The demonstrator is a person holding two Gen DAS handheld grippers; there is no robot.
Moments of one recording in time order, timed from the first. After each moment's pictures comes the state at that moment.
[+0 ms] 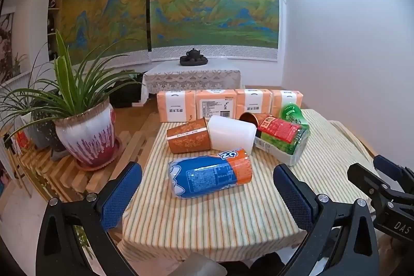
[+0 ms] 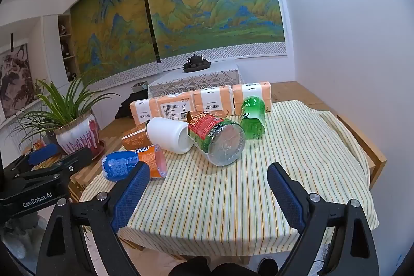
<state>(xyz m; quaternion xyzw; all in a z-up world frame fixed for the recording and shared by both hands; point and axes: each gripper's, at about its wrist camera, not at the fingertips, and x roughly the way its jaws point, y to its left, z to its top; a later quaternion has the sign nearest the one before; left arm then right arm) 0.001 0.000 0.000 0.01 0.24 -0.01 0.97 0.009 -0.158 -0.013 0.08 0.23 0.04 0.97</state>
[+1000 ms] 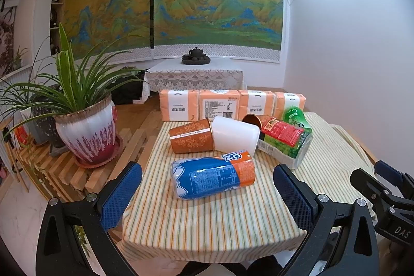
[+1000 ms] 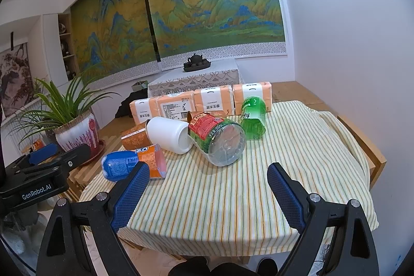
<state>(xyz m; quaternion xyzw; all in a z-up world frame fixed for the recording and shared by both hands) 0.007 0.009 -0.004 -0.01 0.24 0.00 0.97 0.010 -0.157 -0.013 0.08 0.23 0.04 0.97</state>
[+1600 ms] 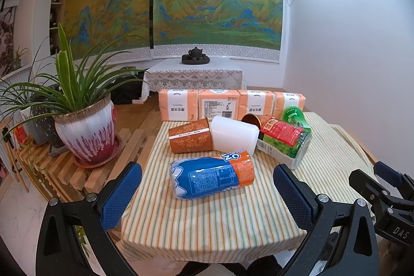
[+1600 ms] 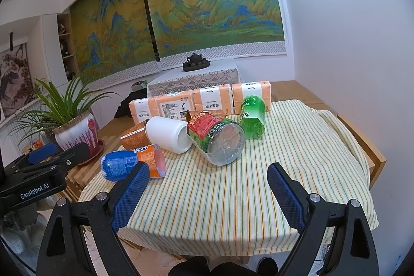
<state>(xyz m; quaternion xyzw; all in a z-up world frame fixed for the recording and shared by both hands) 0.006 0.008 -0.002 -0.01 0.24 0.00 0.97 0.011 -0.157 -0.015 0.08 0.23 0.04 0.97</state>
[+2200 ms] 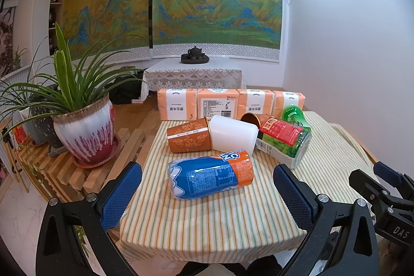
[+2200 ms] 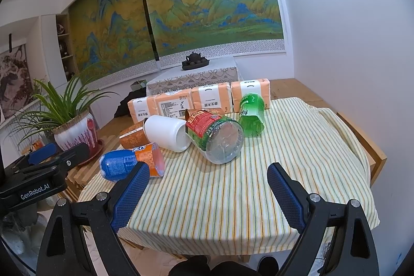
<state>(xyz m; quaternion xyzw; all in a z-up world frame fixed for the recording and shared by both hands) 0.006 0.007 -0.002 -0.01 0.24 0.00 0.97 0.012 -0.161 -0.015 0.08 0.24 0.04 0.97</state>
